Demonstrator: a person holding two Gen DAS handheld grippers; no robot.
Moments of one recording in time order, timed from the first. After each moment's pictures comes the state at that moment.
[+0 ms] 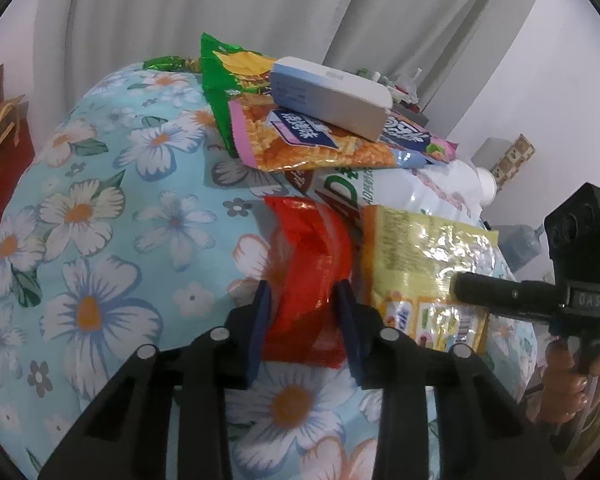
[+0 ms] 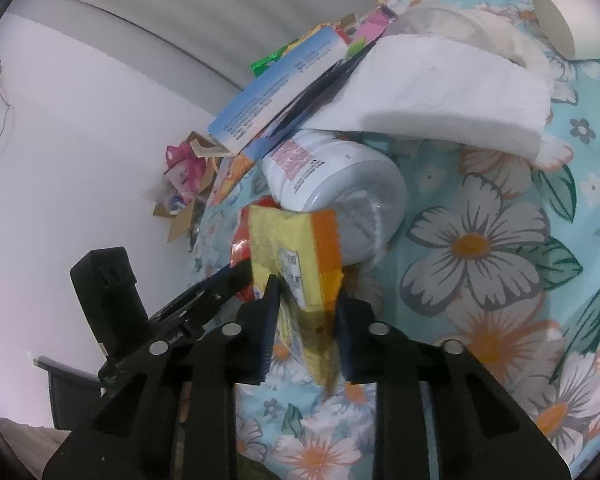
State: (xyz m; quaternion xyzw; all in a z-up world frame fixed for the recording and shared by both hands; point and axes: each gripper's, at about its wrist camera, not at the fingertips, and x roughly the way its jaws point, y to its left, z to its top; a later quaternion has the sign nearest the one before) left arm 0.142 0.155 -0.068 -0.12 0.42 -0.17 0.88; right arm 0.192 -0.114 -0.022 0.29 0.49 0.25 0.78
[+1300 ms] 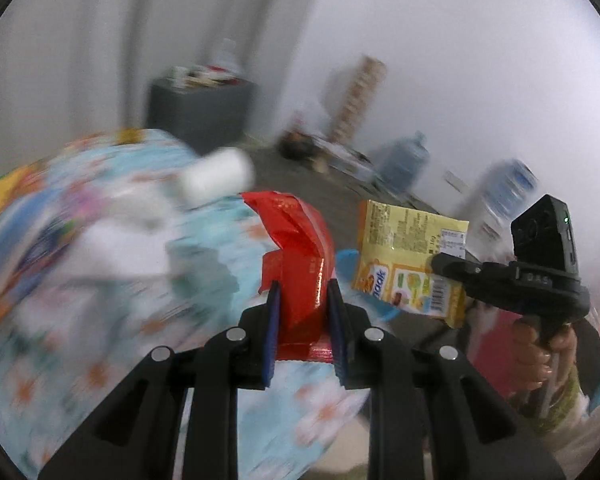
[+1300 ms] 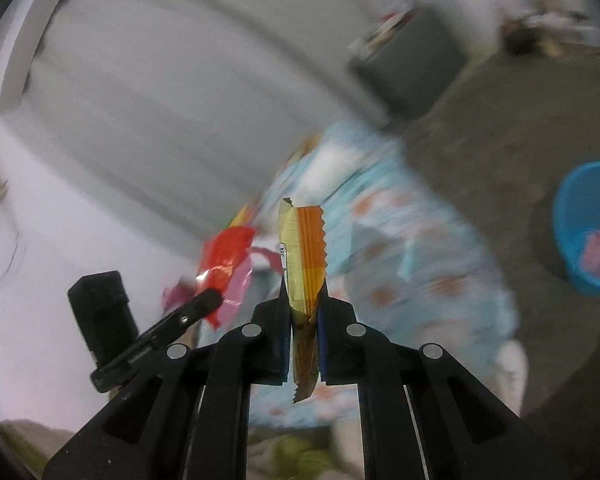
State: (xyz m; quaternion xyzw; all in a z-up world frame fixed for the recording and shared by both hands) left arm 0.107 -0.096 0.043 0.02 0.40 -0.42 0.82; right arm 0.020 -0.337 0.020 0.42 0.30 0.06 0.85
